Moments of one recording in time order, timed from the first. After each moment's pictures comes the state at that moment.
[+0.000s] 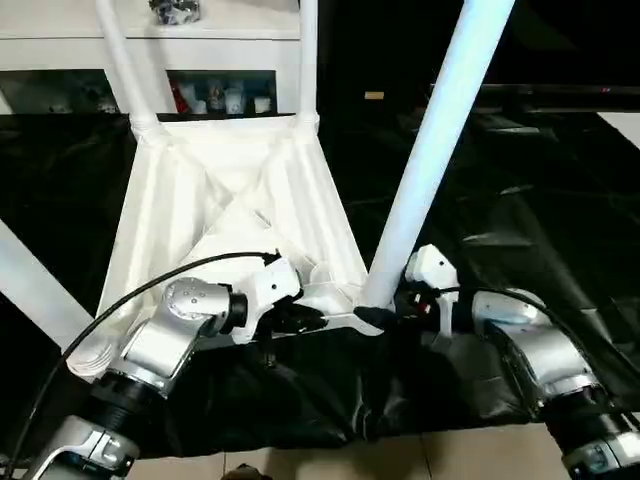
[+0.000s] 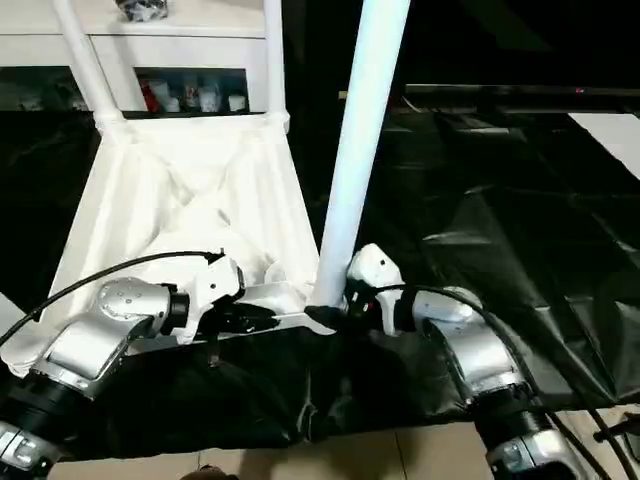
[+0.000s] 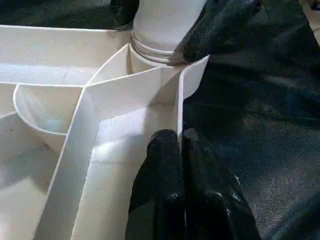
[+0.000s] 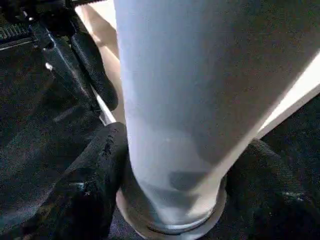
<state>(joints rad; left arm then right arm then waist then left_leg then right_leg) -0.42 0.42 -0.32 0.27 -0.05 0.24 -1.10 -0.39 -0.40 0.24 0.36 0.16 0.14 0.99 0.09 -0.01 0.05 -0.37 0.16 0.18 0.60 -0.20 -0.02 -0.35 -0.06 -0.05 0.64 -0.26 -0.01</state>
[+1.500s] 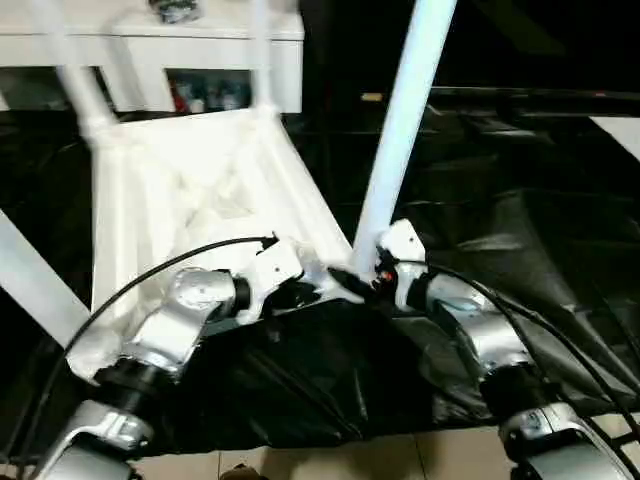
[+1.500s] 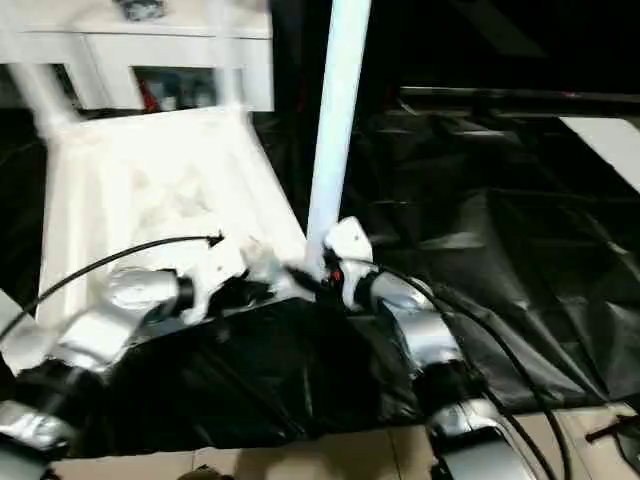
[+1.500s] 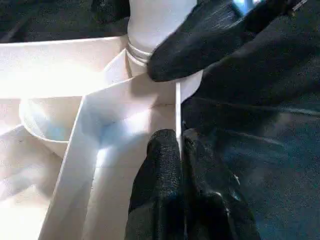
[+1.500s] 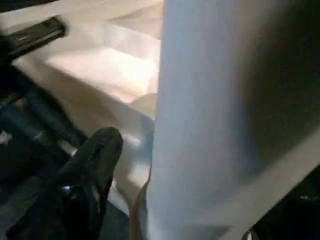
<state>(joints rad) -0.46 0.39 -0.29 0.37 0.01 0.16 -1.03 -0.49 -0.20 0.19 0.57 0.11 0.03 0.82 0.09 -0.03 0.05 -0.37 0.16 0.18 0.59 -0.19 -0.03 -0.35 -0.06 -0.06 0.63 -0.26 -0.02</state>
